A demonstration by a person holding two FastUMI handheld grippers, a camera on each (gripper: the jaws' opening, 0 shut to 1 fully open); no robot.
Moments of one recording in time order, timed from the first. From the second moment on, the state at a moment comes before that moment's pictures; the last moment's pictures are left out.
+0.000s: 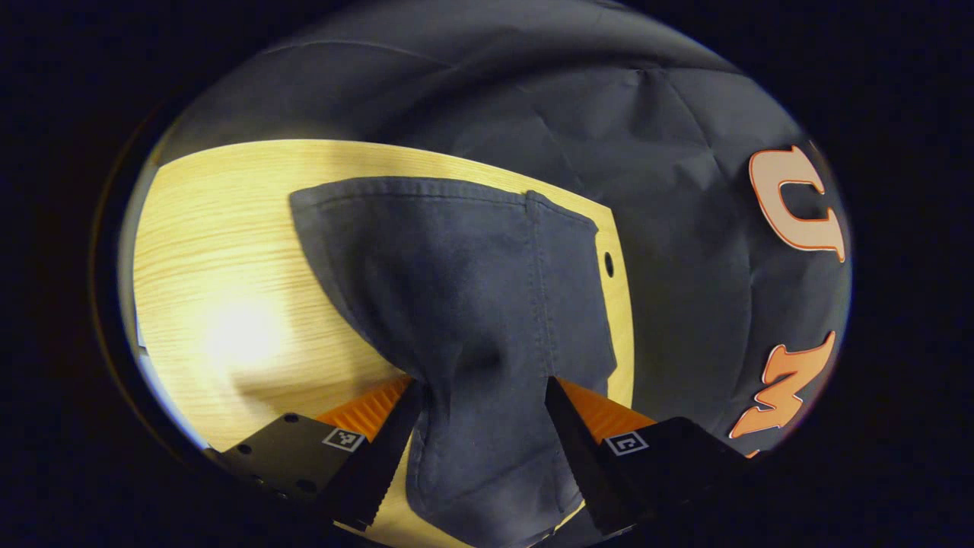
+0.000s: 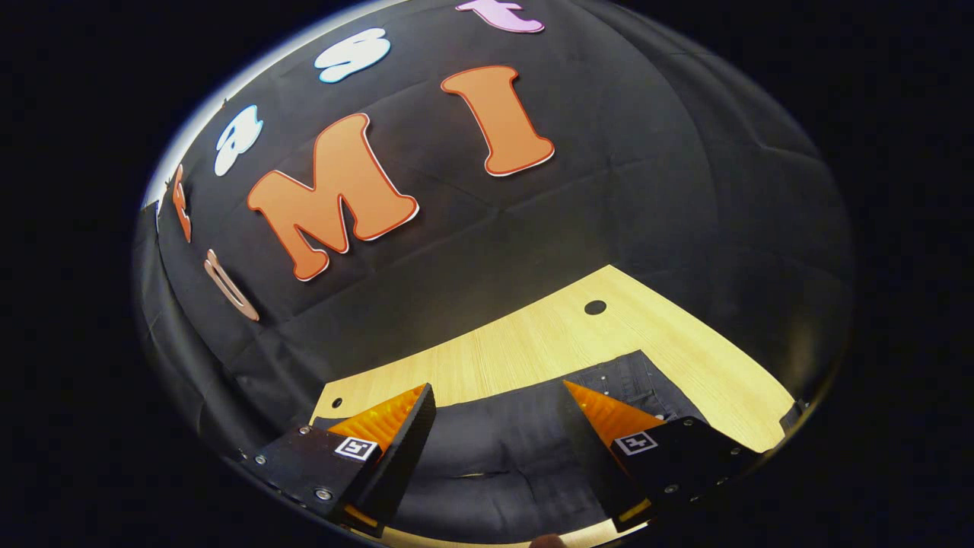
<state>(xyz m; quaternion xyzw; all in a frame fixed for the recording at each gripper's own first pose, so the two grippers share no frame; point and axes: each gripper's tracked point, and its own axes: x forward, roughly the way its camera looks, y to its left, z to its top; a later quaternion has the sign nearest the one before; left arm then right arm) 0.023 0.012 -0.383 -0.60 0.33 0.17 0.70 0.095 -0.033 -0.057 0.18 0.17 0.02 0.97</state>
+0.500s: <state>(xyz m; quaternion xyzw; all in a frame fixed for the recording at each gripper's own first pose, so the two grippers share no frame) 0.040 0.001 -0.401 -0.64 0.32 0.16 0.68 0.054 -0.055 -0.066 0.21 0.17 -0.01 0.96</state>
